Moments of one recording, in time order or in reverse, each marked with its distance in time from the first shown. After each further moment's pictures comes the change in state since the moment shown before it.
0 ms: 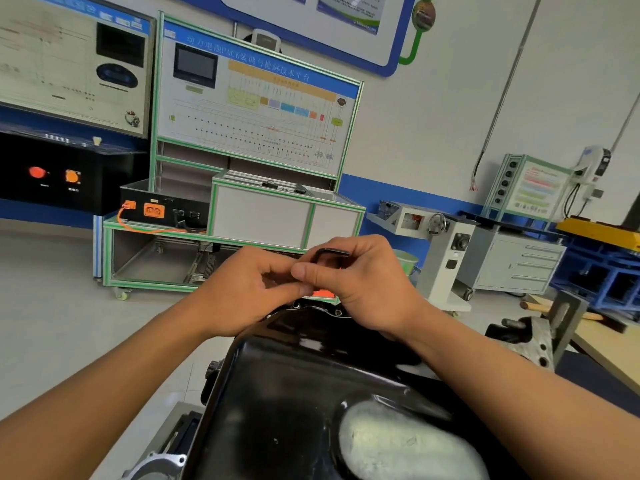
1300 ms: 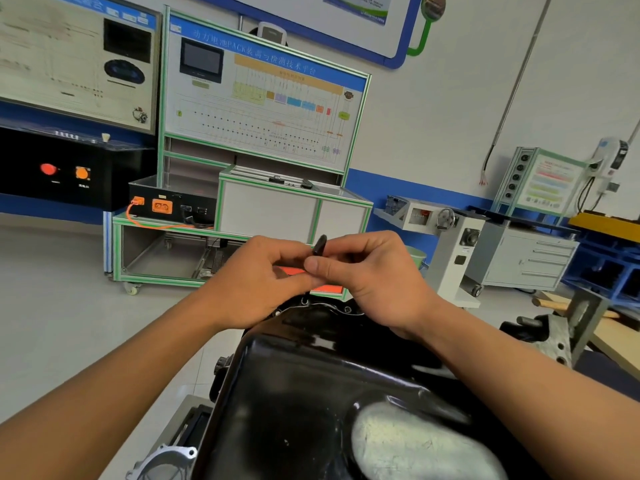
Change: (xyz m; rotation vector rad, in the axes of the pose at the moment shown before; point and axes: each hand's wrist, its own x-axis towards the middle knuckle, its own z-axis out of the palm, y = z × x) left_hand 0.004 0.006 -0.001 0.021 -0.001 -0.041; right_hand 0.002 0.004 -0.001 0.089 0.044 0.103
